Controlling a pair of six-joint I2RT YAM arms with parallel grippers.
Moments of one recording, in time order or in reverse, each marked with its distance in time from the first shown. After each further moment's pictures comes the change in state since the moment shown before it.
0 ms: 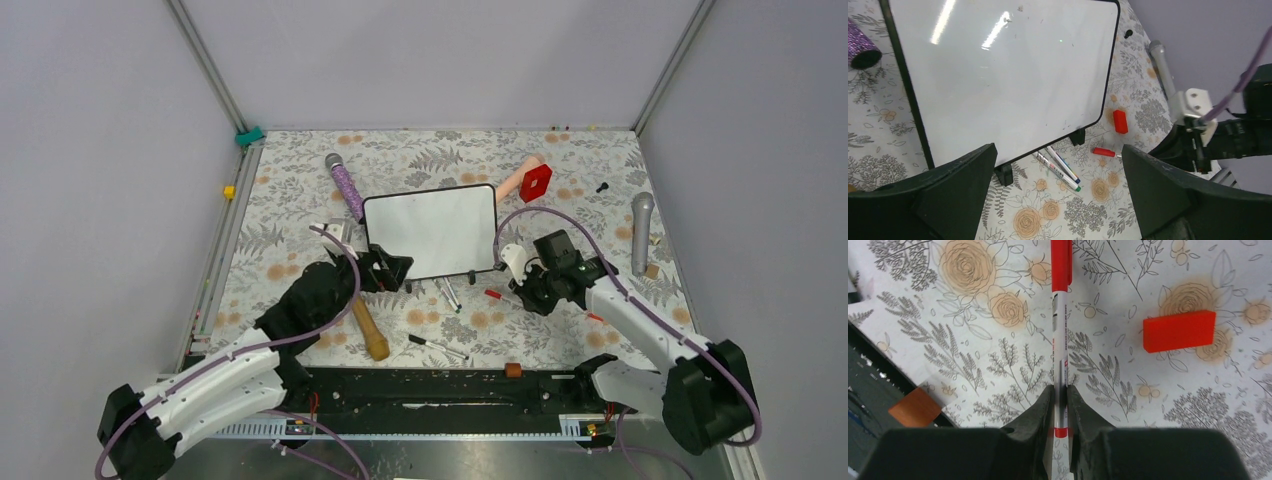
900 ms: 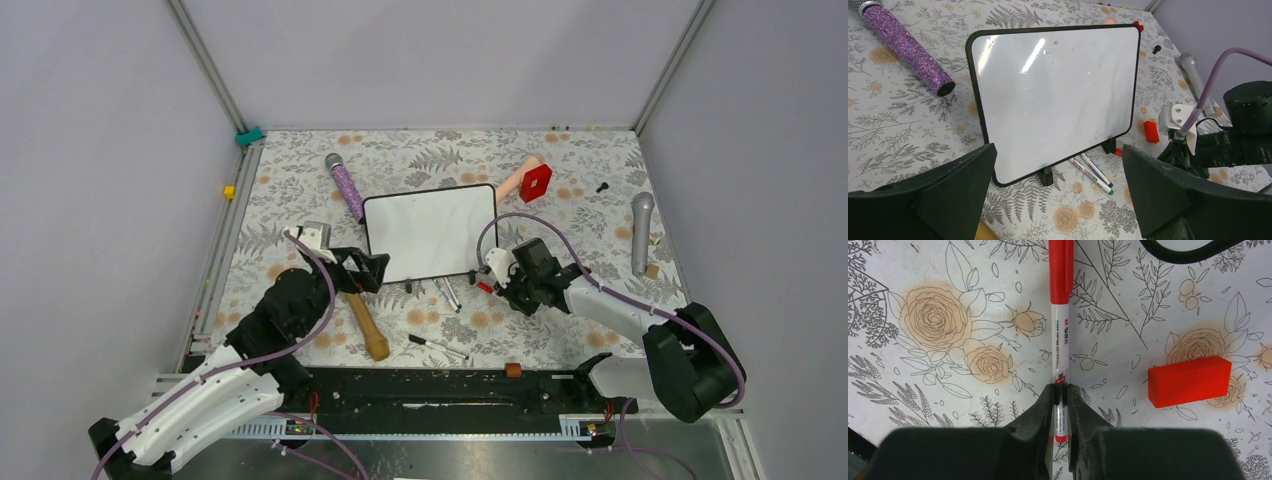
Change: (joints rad) left arm 0.000 -0.215 0.070 -0.243 -0.128 0.148; right arm 0.106 0.195 -0.095 0.325 0.102 0.105
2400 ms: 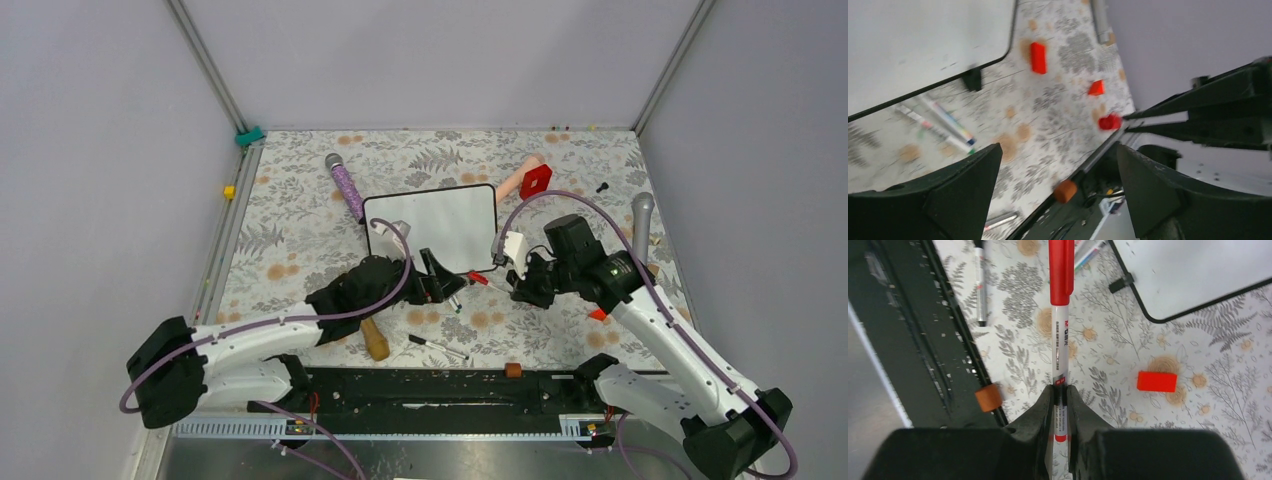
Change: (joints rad) left arm -0.175 0.531 0.028 0.322 0.287 -0.487; right arm 0.004 -0.340 0.334 -0.518 -0.246 -0.125
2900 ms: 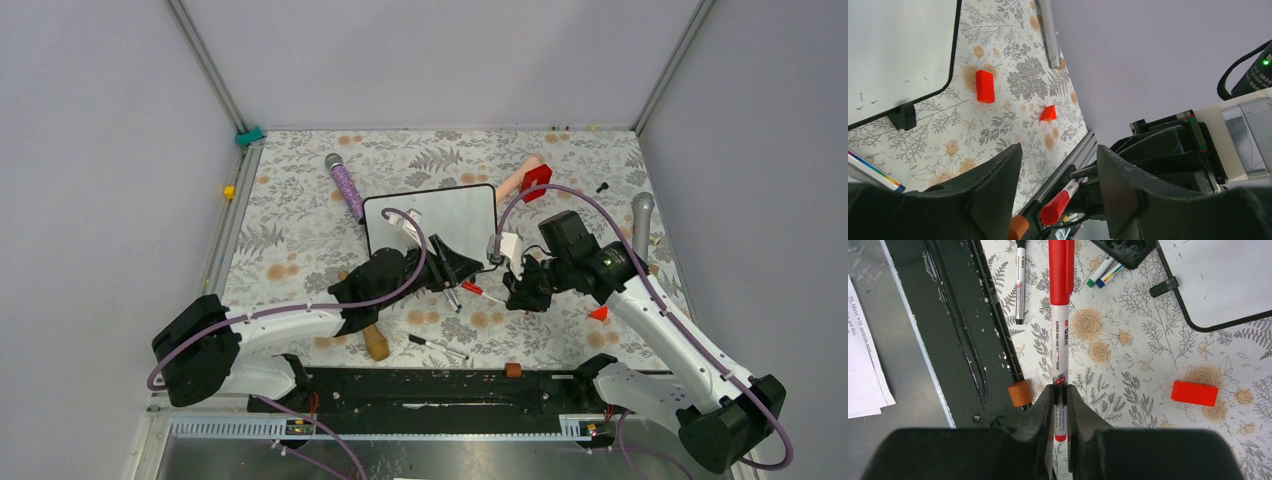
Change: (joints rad) left arm -0.025 0.228 0.092 0.320 0.025 -0.127; right arm 0.000 0.074 0.074 -0.103 -0.148 0.003
